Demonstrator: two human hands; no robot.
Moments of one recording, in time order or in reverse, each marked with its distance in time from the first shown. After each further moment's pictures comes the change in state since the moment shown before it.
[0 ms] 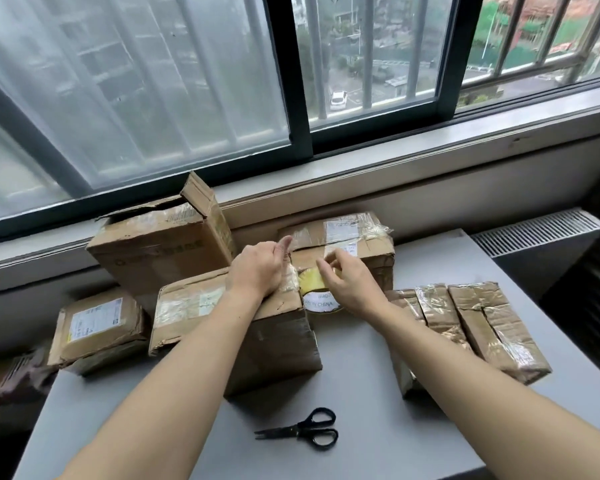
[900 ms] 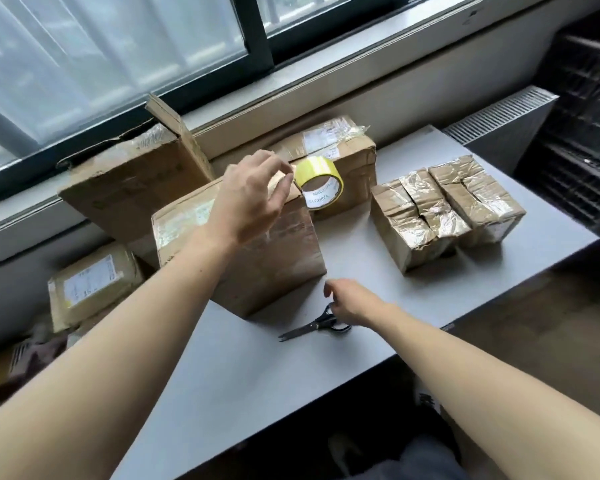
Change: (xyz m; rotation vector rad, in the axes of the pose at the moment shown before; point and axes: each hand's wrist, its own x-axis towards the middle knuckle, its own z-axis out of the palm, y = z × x) left_hand -0.078 -0.013 -0.041 -0.160 0.108 0.646; right_hand -0.163 0.062 0.114 -0.344 -0.413 0.250
